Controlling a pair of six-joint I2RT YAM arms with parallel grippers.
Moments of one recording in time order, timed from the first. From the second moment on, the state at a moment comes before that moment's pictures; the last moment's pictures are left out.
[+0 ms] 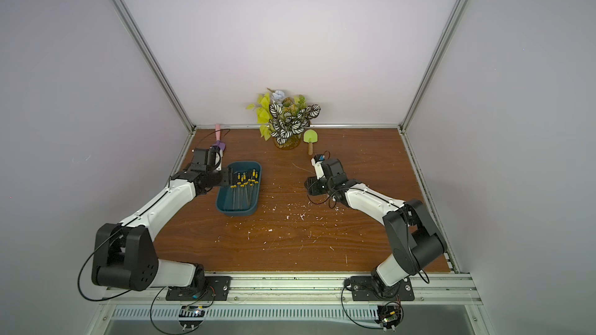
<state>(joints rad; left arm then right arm) -0.11 1.39 0.97 -0.42 -0.02 -0.19 0.54 1.56 0.90 -0.08 -0.16 0.34</state>
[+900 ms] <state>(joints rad) -0.18 1.77 1.10 -0.31 0.04 -0.35 0.54 1.58 0.90 -0.08 -0.16 0.35</state>
